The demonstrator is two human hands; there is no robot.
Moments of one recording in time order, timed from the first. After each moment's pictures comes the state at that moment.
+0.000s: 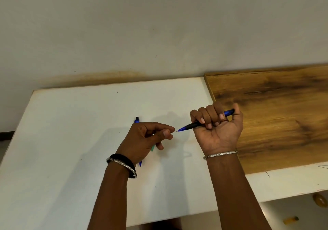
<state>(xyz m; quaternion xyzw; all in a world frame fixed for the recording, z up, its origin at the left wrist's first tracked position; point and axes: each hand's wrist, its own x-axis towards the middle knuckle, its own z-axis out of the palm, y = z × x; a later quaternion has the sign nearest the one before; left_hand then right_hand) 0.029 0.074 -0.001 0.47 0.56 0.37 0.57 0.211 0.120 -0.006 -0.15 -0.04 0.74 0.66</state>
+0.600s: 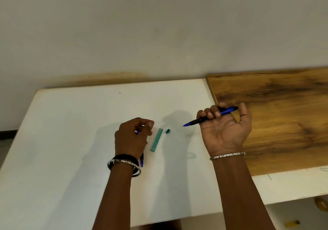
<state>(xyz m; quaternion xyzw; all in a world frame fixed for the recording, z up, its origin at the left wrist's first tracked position) 0.016 0.076 -0.022 0.40 0.74 0.40 0.37 0.213 0.122 0.000 -0.27 -0.06 0.68 0.67</state>
